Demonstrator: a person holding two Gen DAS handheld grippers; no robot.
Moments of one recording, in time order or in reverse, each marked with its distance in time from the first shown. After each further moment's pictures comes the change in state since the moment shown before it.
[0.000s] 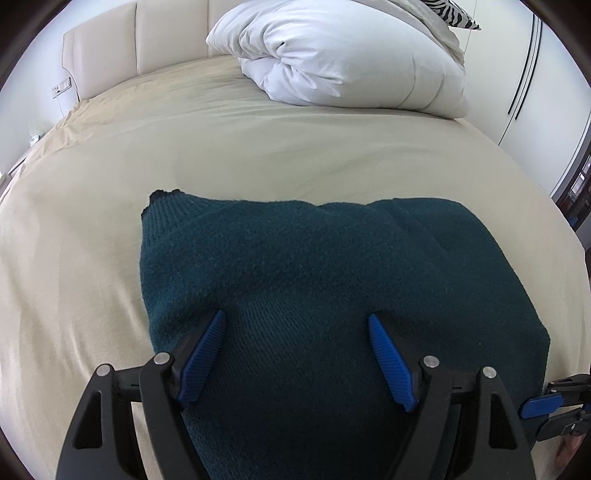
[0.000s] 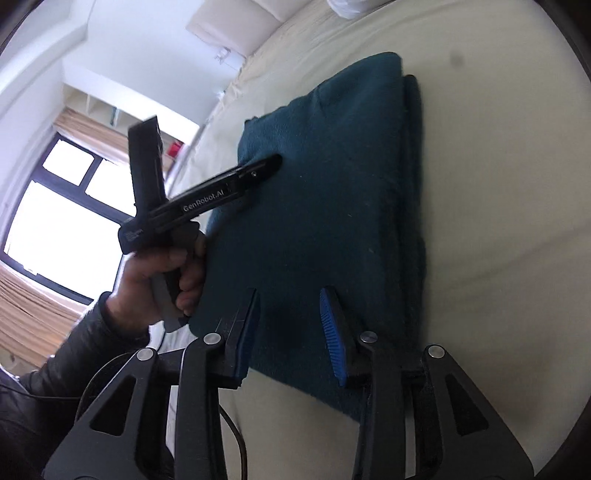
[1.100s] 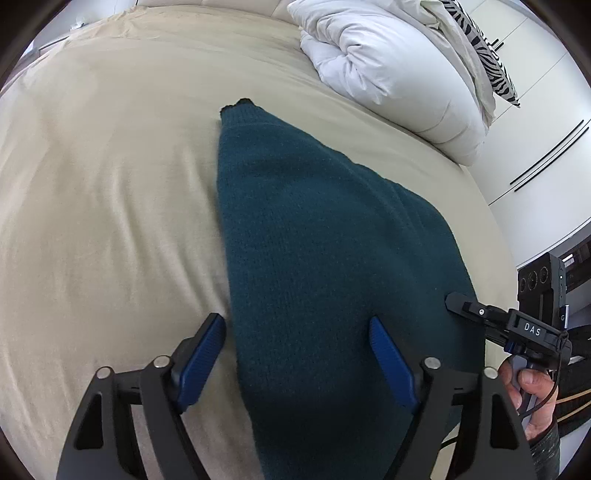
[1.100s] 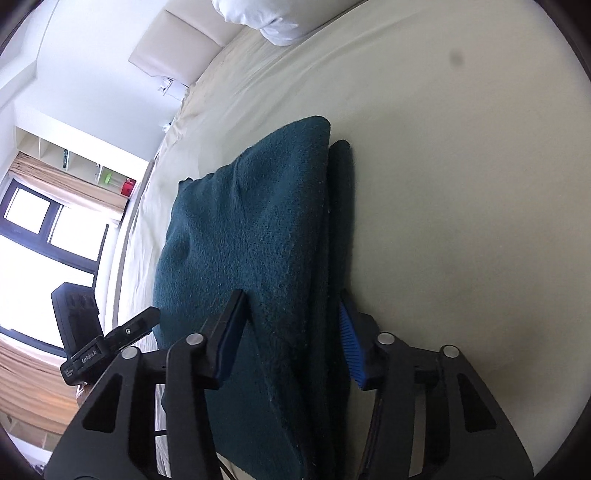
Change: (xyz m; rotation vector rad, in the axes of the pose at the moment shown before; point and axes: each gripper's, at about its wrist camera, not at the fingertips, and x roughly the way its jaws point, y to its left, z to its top) left arm -0.047 0.039 -0.056 -0.367 0.087 -0.200; right arm 0.002 -0.022 0.063 0.119 -0.041 -0.205
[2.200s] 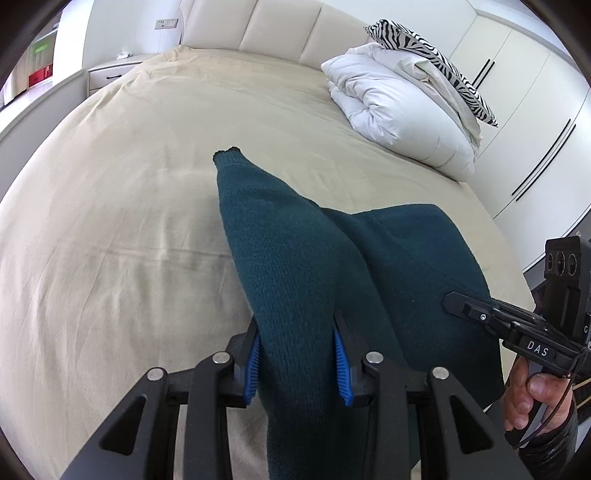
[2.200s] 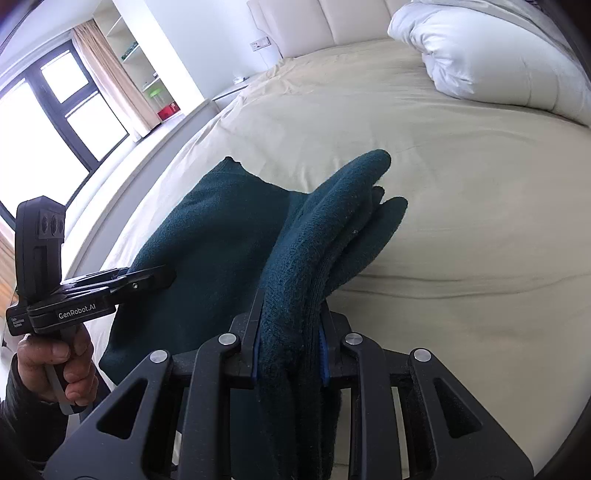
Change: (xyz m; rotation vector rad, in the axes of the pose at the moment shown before) left arm -0.192 0.071 -0.124 0.009 -0.159 0.112; right arm -0.029 0.232 -0.182 -0.482 -0.045 -0.108
